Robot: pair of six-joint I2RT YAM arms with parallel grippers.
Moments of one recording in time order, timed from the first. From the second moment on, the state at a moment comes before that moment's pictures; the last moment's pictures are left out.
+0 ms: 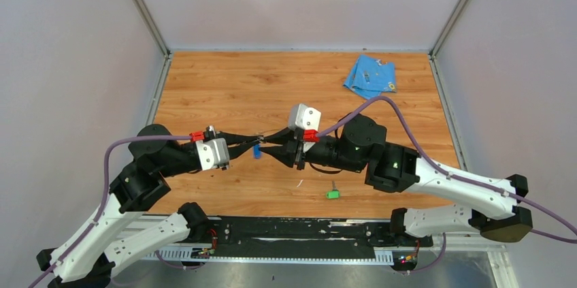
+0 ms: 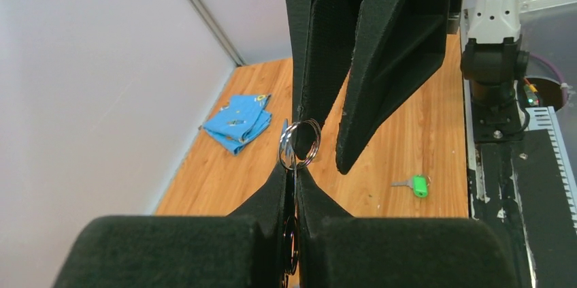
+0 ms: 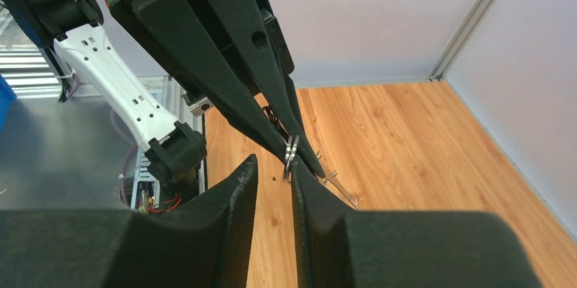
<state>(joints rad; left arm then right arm) -0.82 0.61 1.01 -0.34 0.47 0.41 1.30 1.11 1.24 -0.06 -0.05 -0.15</state>
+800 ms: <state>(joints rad) -0.83 0.73 1.13 -0.59 0.51 0.44 1.27 1.41 1.94 -0.75 -0.11 -0.34</state>
